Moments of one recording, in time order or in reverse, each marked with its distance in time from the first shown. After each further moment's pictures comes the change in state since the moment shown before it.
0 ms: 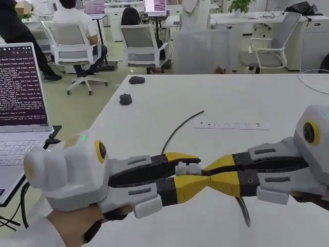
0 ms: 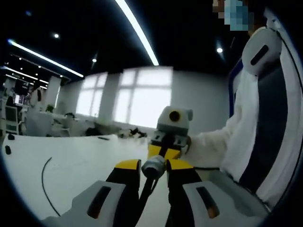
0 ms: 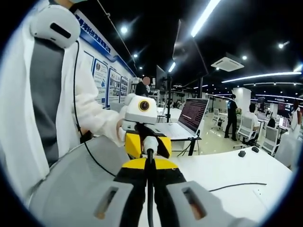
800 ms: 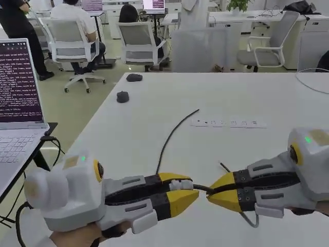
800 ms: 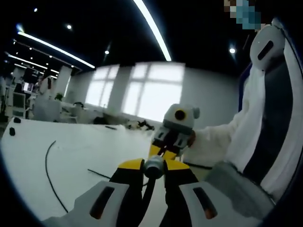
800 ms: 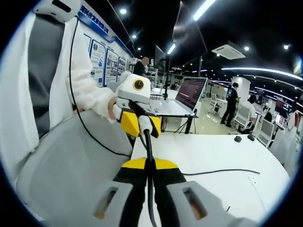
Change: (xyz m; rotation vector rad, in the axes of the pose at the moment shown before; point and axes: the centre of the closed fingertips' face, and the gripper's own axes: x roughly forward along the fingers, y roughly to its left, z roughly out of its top) left arm -0.006 0.006 -0.041 -0.041 0.068 0.098; right arm -0.007 -0.006 -0.070 -0.025 0.205 -0.021
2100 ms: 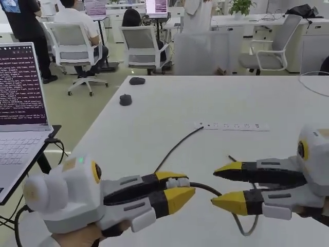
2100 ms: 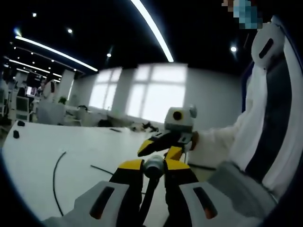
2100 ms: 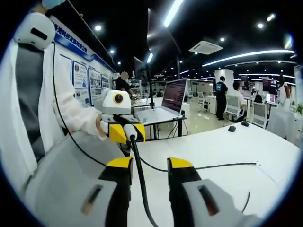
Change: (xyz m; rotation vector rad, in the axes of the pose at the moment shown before) left arm -0.007 0.010 0.004 -0.018 -0.039 0.044; right arm -0.011 -0.018 0.020 0.153 -0.130 -0.082
